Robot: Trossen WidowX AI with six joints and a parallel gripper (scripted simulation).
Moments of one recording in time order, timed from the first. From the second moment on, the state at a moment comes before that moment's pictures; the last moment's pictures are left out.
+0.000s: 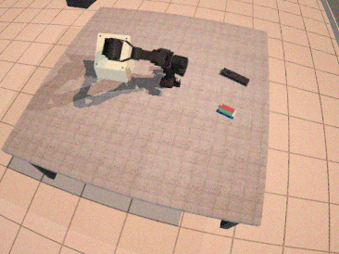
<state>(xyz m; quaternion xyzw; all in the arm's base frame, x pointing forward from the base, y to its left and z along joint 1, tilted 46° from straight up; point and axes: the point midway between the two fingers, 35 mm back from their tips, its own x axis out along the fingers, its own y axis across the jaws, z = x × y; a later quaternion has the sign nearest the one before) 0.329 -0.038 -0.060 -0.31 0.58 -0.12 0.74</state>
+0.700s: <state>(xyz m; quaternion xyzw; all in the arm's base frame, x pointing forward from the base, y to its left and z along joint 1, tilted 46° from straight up) 0.331 -0.039 -0.061 -0.30 0.63 -0.13 0.71</state>
